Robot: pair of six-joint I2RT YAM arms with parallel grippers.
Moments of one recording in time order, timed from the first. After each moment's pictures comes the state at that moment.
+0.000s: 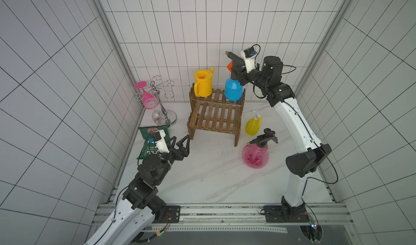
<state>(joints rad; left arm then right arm) -0.58 0.48 0.57 -0.17 -0.19 -0.57 0.48 1.93 2.30 -0.43 -0.27 -0.14</state>
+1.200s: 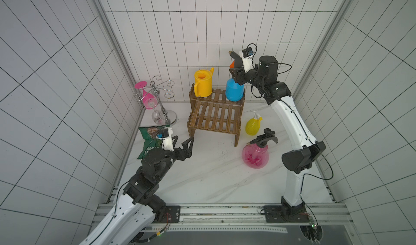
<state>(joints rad) -0.57 0.56 0.64 -0.25 -0.13 -0.43 0.50 1.97 2.37 -0.51 -0.17 -0.11</state>
